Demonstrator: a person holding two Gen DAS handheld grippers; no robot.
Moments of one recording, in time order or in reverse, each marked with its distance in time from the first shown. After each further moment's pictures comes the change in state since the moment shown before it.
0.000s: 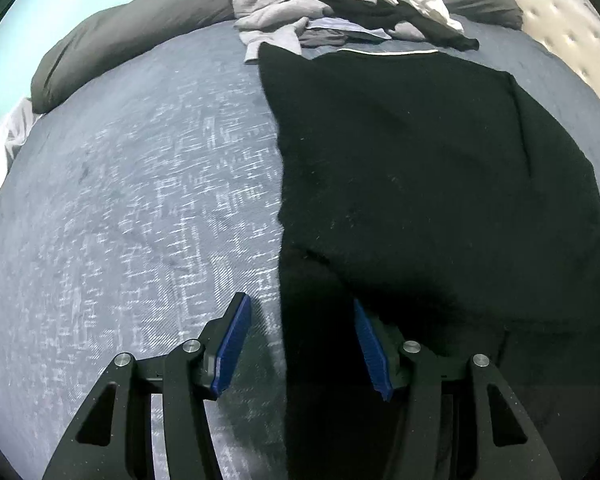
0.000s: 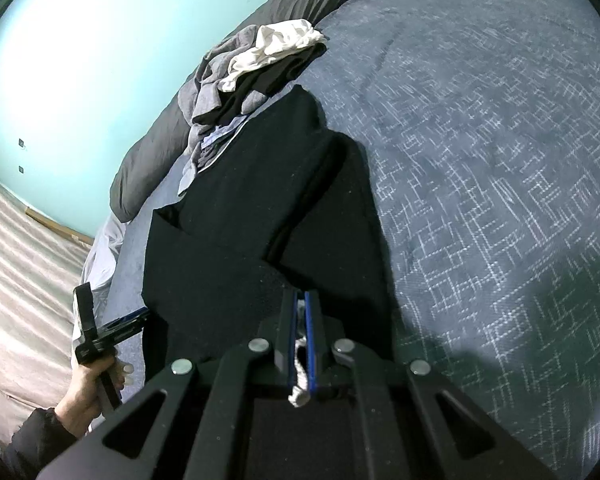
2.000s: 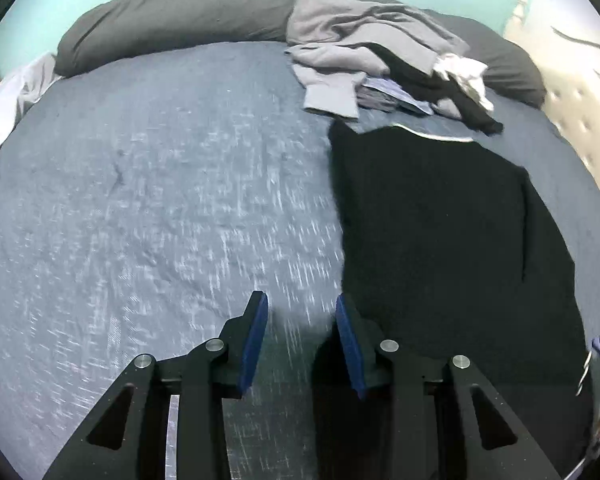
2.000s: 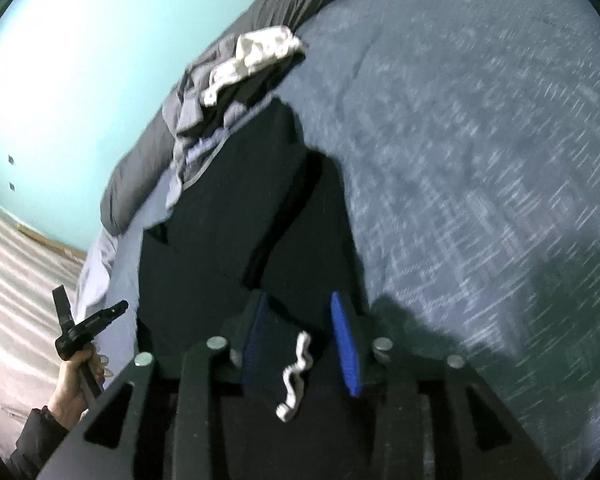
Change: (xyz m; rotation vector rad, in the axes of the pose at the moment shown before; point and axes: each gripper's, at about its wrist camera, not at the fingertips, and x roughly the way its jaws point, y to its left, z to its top) left arm -0.038 0.079 0.038 -0.221 -0.060 -0.078; right arm -0.008 -0.016 0.014 0.060 -0.039 -0.023
